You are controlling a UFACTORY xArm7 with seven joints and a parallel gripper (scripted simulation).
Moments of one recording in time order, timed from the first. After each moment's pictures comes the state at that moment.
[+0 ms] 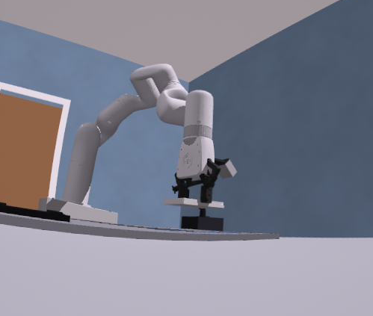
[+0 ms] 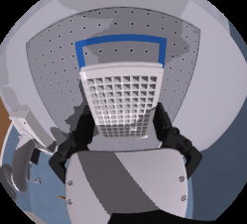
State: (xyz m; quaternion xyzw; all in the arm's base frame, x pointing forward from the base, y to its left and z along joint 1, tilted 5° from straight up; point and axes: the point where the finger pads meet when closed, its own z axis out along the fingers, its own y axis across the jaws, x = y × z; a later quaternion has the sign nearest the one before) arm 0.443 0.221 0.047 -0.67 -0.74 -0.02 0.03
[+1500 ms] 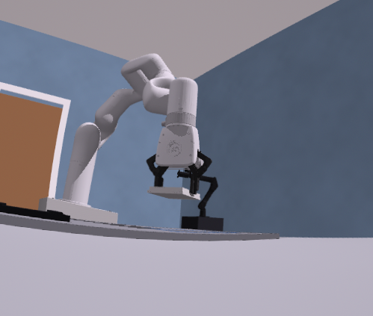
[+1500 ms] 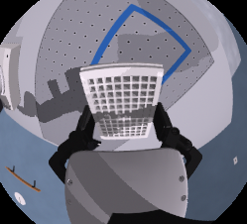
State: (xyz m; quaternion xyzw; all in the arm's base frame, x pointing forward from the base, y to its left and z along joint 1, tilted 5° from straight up) arm 0.447 0.163 0.062 -0.43 -0.90 -0.03 0.02
